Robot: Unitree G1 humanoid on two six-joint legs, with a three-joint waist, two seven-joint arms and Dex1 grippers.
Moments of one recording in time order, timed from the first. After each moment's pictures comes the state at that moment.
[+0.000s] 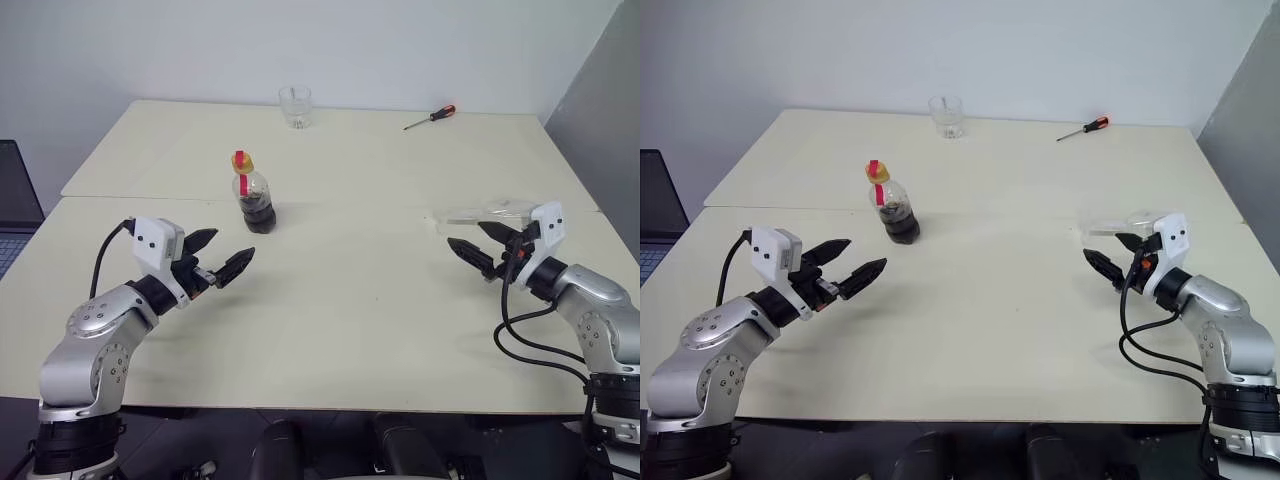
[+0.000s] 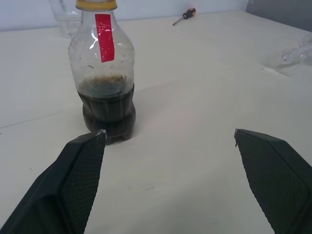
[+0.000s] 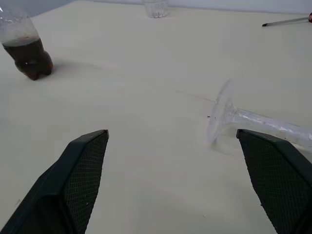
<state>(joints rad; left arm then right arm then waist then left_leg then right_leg) -0.14 0.63 0.30 -0.24 -0.53 0.51 -0.63 -0.30 -0.60 -0.22 -0.09 0.52 0.55 0.68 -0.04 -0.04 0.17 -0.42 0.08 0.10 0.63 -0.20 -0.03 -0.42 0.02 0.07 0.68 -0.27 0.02</state>
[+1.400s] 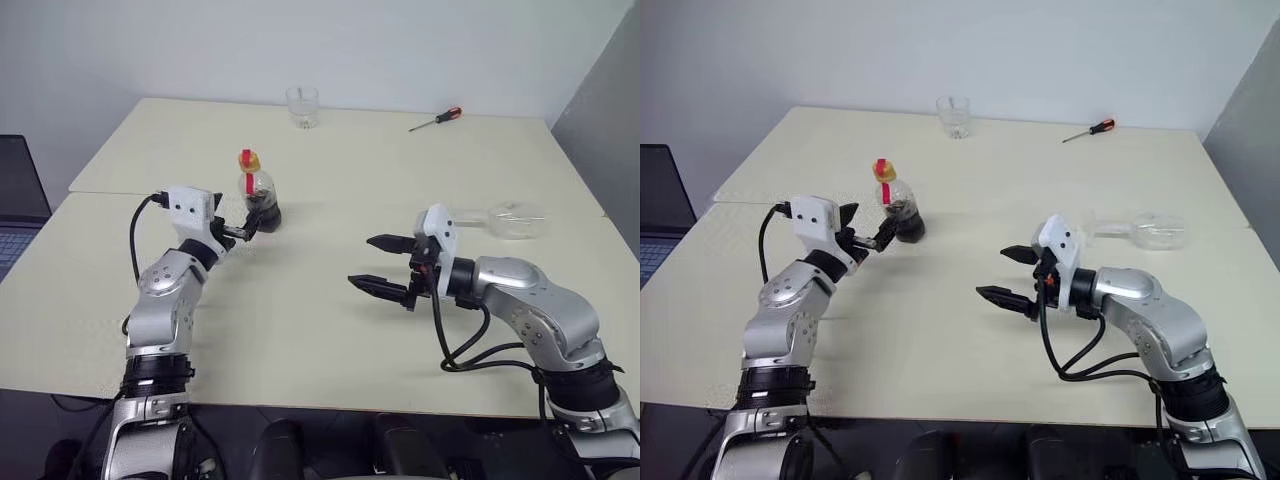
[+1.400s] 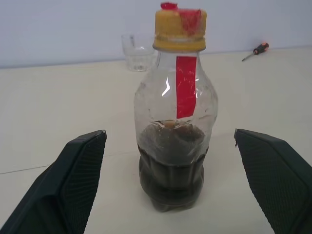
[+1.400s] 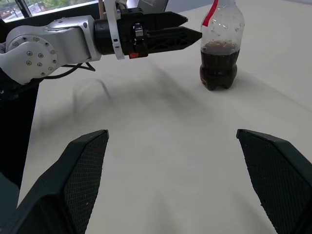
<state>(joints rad) -0.45 0.39 0.19 0.16 -0.26 0.24 -0.40 -0.45 -0.51 0.13 -0.38 0.56 0.75 0.74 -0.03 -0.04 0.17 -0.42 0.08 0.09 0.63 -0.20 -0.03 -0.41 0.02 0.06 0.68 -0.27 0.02</state>
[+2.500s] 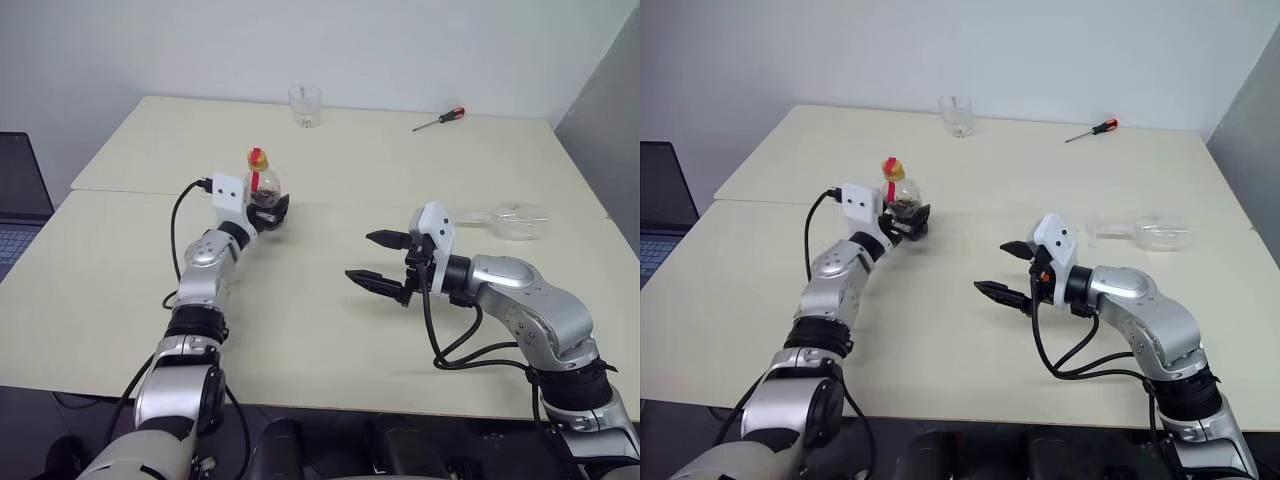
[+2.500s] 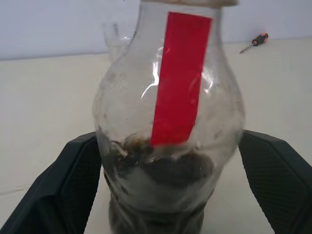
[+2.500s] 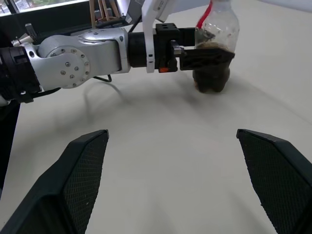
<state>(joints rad) -0.78 0.31 0.13 0.77 -0.15 -0.07 -0.42 -0.45 -0.48 0.14 -0.39 0.51 0.74 0.70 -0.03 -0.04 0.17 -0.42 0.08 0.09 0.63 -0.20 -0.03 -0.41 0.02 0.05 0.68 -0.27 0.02</state>
